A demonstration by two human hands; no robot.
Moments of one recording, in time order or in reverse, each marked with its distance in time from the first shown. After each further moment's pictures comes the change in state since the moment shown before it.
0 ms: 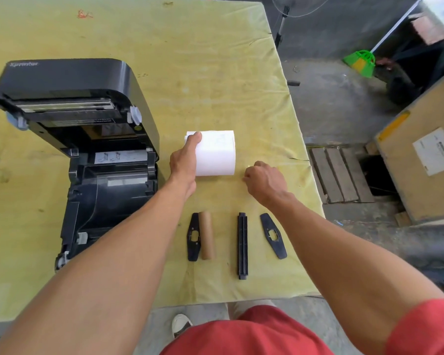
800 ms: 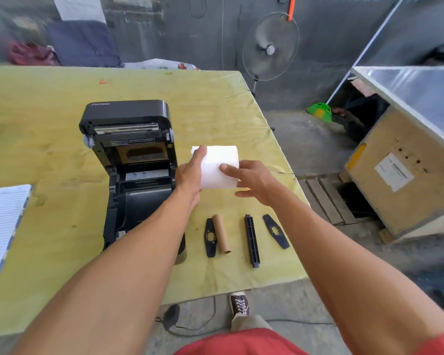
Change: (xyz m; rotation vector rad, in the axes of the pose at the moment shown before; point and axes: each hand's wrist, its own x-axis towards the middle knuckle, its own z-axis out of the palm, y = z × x) left_hand -0.079 0.032 -0.048 -0.017 -0.170 0.122; right_hand -0.080 -0.085 -0.086 1.220 -0.077 0.228
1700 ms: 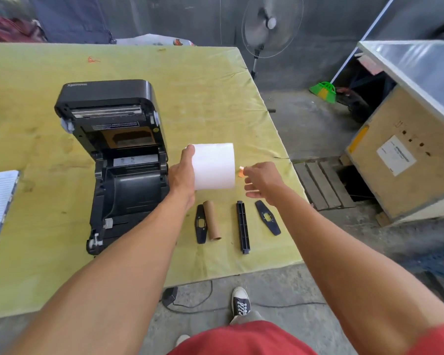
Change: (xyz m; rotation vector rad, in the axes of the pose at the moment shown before) left_hand -0.011 -0.032 0.006 0.006 0.110 -0.024; right_hand 0.006 0.042 -0.028 -0.047 0.252 0.212
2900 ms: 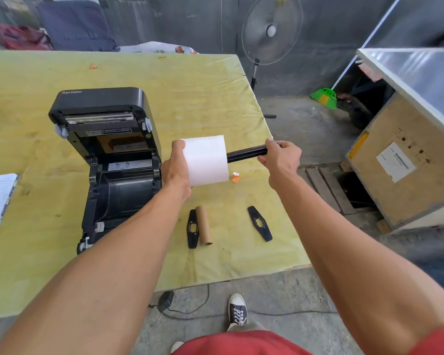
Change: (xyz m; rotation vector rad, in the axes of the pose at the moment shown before) left_hand -0.008 0.026 0.022 -0.057 0.073 -0.051; right_hand 0.007 -0.036 -0.042 0.429 0.433 -0.108
